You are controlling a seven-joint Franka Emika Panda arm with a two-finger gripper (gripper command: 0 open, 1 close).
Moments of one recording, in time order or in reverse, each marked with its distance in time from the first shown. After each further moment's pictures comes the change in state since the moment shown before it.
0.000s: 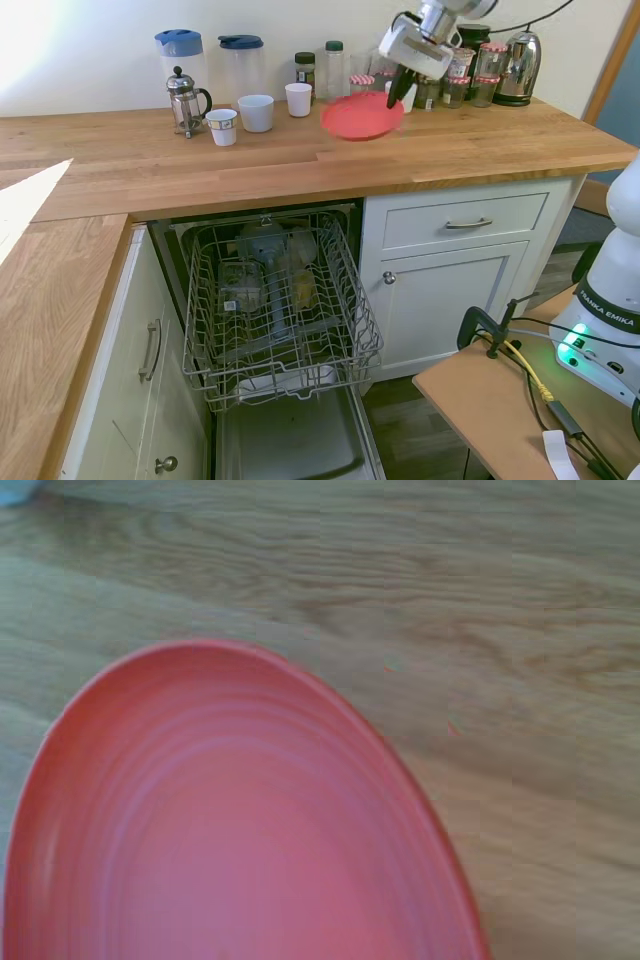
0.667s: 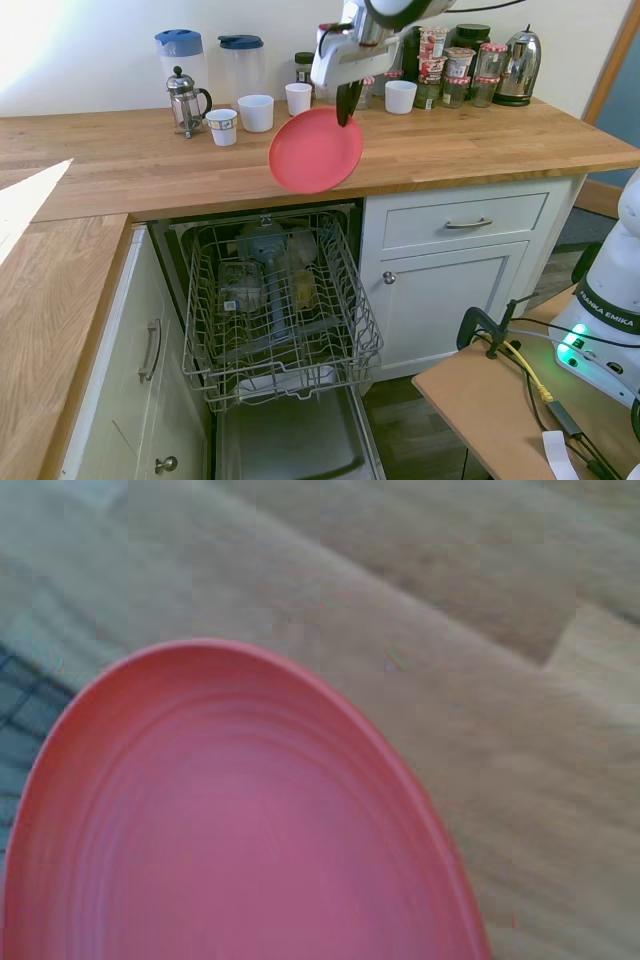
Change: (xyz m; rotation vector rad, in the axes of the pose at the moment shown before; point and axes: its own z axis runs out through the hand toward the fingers) arm -0.271 -0.083 0.082 -0.219 0.232 -0.373
